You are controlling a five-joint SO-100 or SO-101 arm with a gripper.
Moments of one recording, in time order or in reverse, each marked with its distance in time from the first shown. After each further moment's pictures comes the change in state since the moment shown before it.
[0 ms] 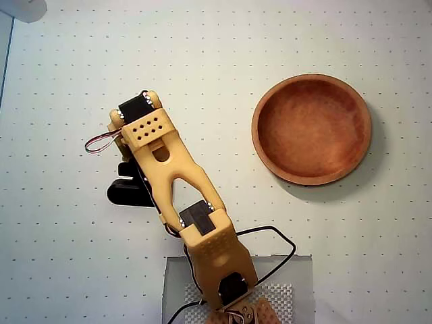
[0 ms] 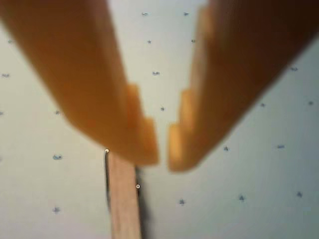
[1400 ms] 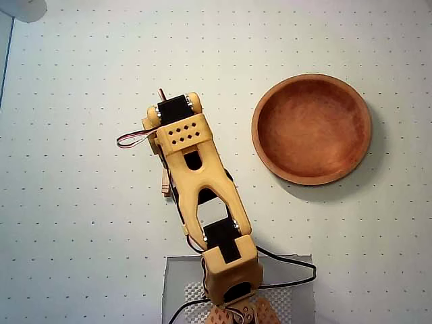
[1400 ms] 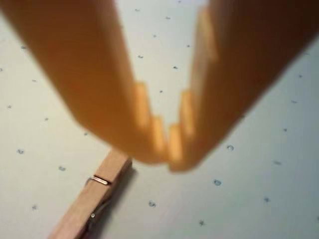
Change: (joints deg) arm 6.2 17.9 13.4 0.0 -37.2
